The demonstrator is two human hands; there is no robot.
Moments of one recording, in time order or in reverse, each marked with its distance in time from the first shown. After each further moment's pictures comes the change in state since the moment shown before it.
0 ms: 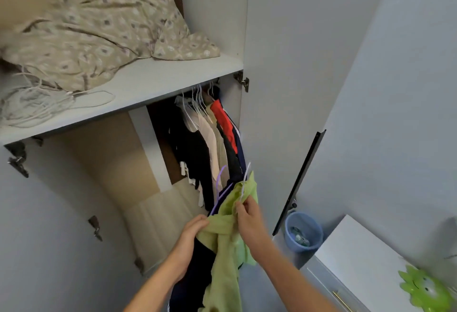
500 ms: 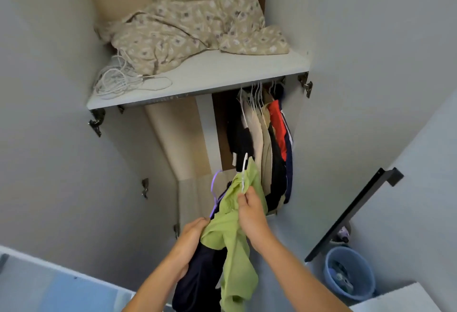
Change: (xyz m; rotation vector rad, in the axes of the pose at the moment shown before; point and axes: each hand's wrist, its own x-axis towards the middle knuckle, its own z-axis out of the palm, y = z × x) left_hand 0.000 -0.014 0.026 0.060 0.457 -0.132; right_hand 0.069 -0.017 0.008 -0.080 -0.419 -0.070
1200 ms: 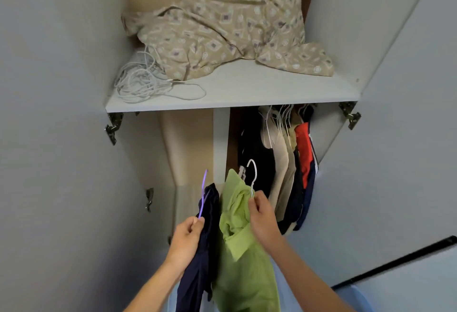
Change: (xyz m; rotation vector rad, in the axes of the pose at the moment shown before) left_hand 0.116 0.009 -0.084 0.098 0.192 0.265; right_hand 0.104 -0.014 0.056 -0.216 -0.031 -0.115
